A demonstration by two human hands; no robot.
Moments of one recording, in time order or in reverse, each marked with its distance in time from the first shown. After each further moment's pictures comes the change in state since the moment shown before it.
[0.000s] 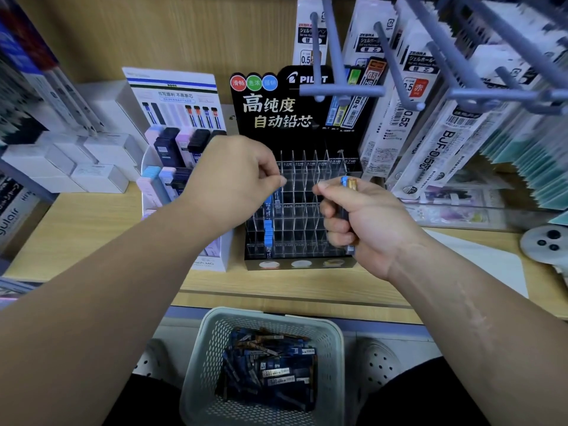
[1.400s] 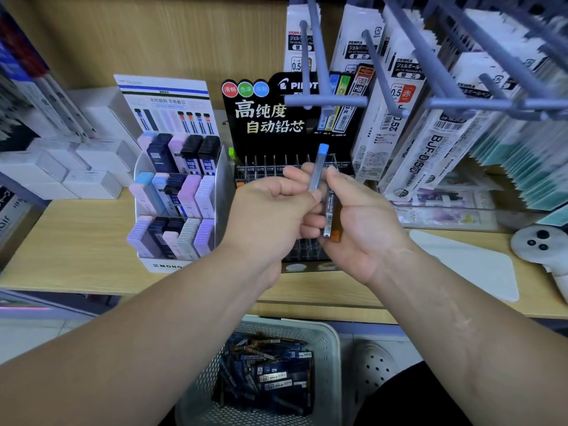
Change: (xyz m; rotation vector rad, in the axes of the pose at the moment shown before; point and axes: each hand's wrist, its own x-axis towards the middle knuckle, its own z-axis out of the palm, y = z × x) left_hand -0.031 0.064 0.037 -1.110 0.012 -0.664; right_hand -0.008 -0.004 0.019 0.337 -0.040 -0.047
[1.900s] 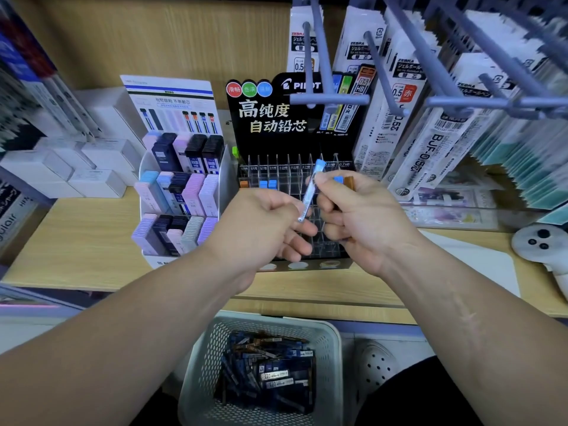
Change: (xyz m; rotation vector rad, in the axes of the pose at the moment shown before) left_hand -0.010 0.005 -0.025 0.195 -0.148 -0.093; right_hand 0.003 -0.005 -0.014 -0.380 0.026 -0.088
